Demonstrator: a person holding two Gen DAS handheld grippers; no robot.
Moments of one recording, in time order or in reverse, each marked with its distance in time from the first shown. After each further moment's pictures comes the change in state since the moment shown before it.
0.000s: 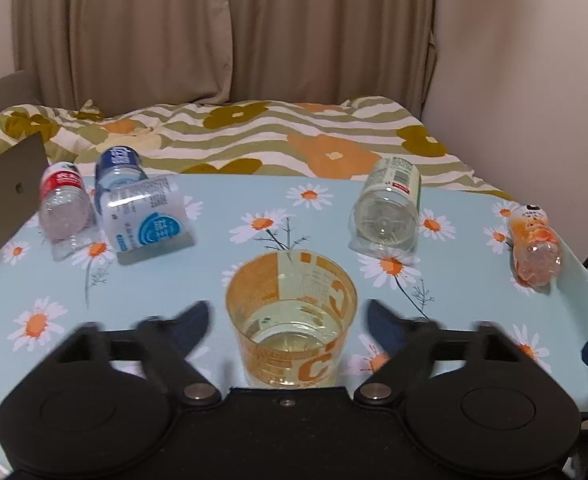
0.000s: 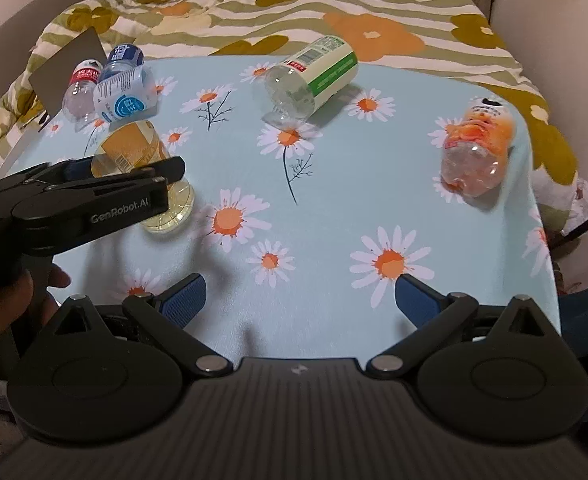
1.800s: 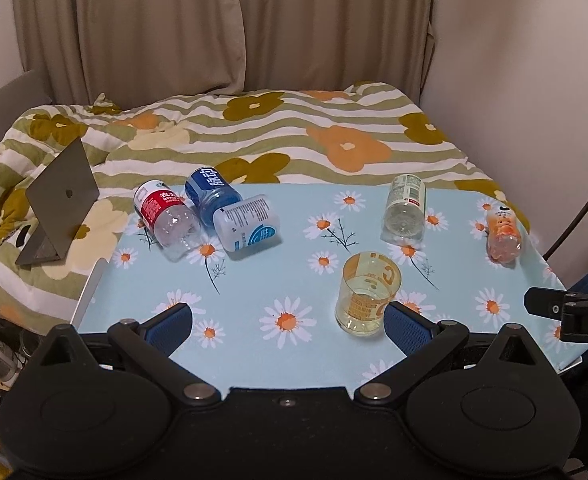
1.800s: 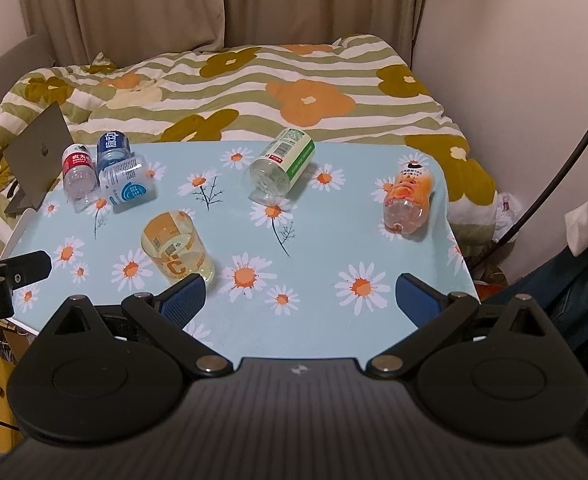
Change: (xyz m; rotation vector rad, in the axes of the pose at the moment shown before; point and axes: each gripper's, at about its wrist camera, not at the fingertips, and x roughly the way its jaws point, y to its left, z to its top) left arm -0.137 0.079 0.042 0.045 0.112 -0.008; right arm -0.102 0.057 0.011 0.124 -0.160 -0.184
